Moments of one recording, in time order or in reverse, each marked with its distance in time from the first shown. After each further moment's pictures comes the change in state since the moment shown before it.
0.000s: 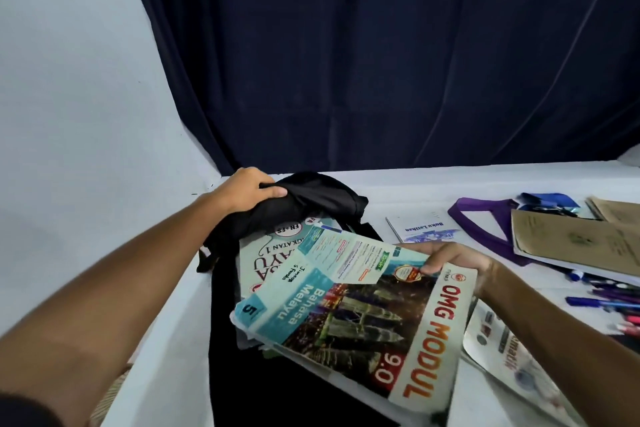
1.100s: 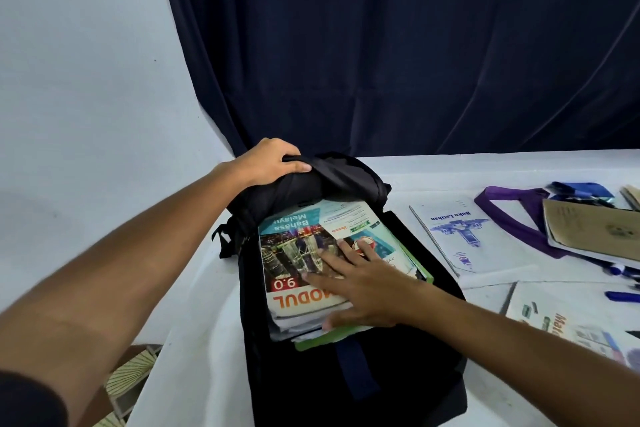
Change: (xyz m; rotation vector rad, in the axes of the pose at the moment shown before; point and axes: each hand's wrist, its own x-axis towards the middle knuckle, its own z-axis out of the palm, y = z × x) left_hand 0.015 -0.009 -0.021 -0.014 -0.047 0.153; right_hand 0.135 0.062 0.092 -2.283 0.312 0.257
